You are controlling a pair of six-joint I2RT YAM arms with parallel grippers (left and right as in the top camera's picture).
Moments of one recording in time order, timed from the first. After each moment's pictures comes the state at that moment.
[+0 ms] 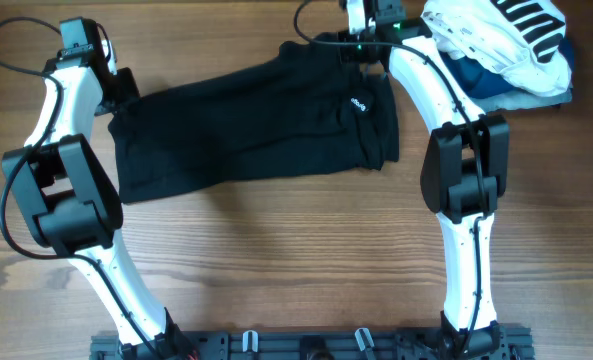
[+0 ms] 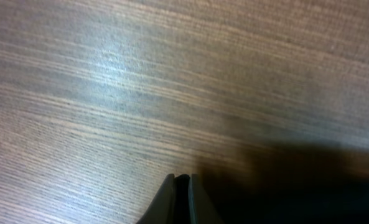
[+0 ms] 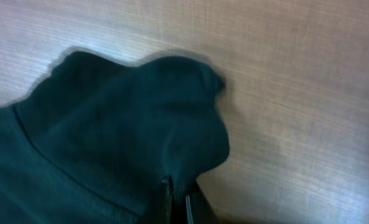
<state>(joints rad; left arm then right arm) 0.23 2.20 1.73 -0.72 -0.05 -0.07 0.24 2.43 2.13 -0.71 -0.17 -0.01</state>
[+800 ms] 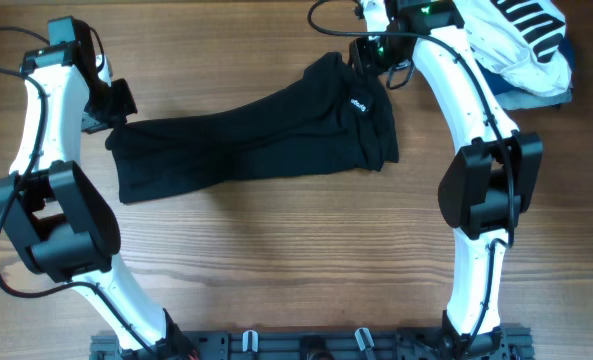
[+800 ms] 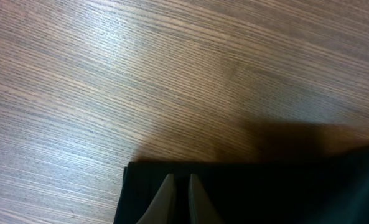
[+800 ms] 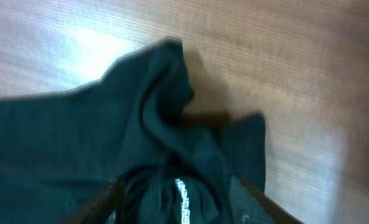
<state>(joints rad) 0.23 2.04 1.72 -1.07 -0.02 -0.12 0.22 2.27 2.13 -0.98 -0.18 -0.06</state>
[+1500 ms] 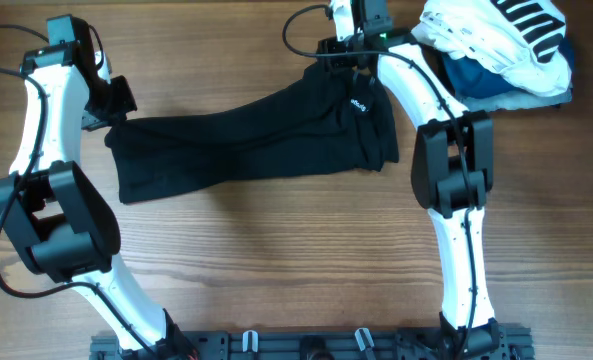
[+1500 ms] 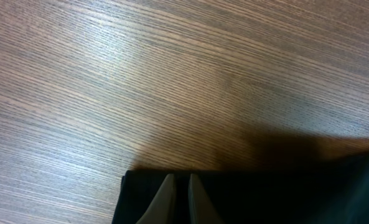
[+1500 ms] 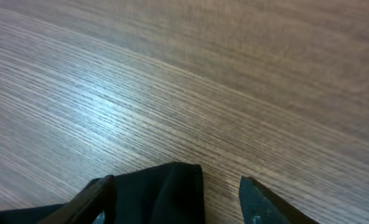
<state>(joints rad) 0.23 2.04 1.72 -1.04 -0.02 -0.13 0.27 2.52 2.13 -0.54 -0.20 -0.05</state>
